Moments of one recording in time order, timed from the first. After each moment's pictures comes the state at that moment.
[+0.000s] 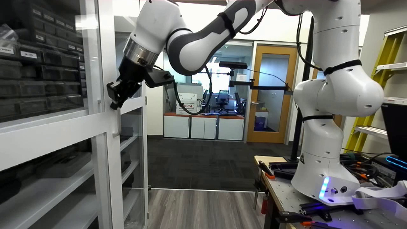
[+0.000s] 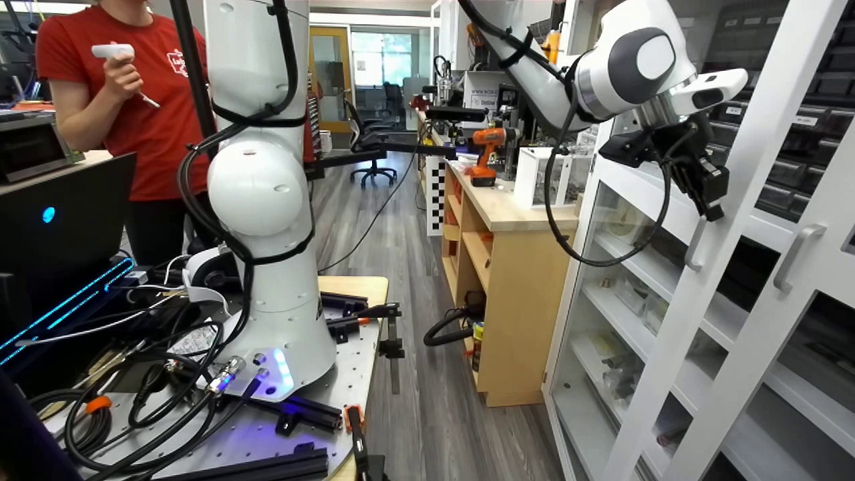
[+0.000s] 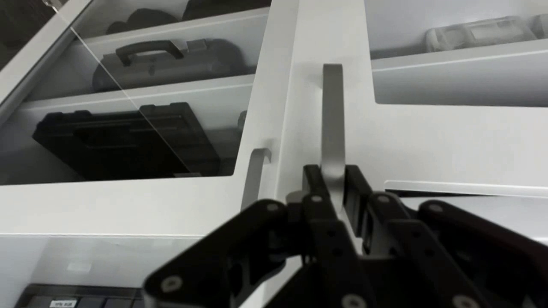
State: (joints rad) arm 0.35 0.15 -0.27 -2.08 -0.52 2.76 0.65
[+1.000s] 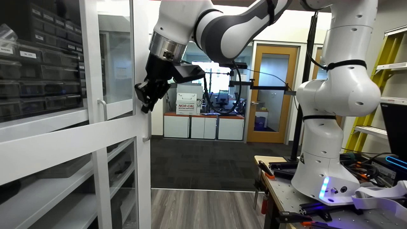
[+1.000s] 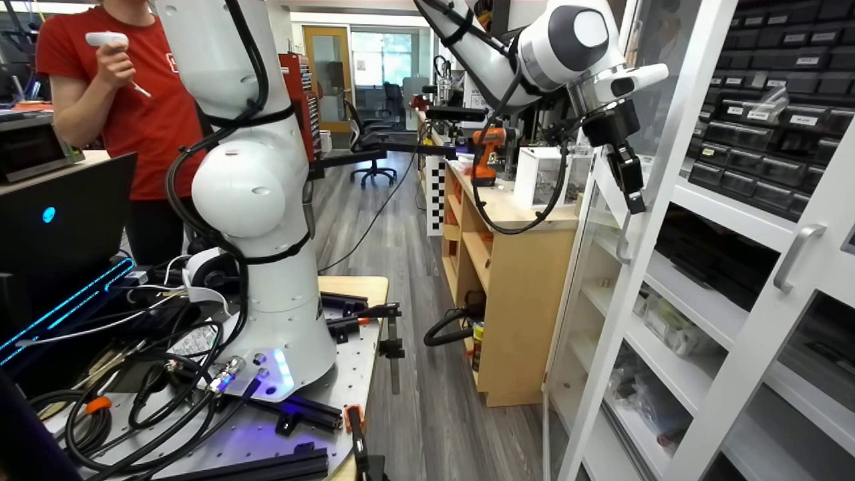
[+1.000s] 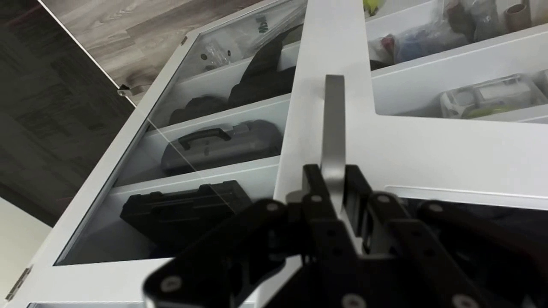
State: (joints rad) arm 0.17 -0.09 0.03 -2.28 -0.60 2.49 0.94
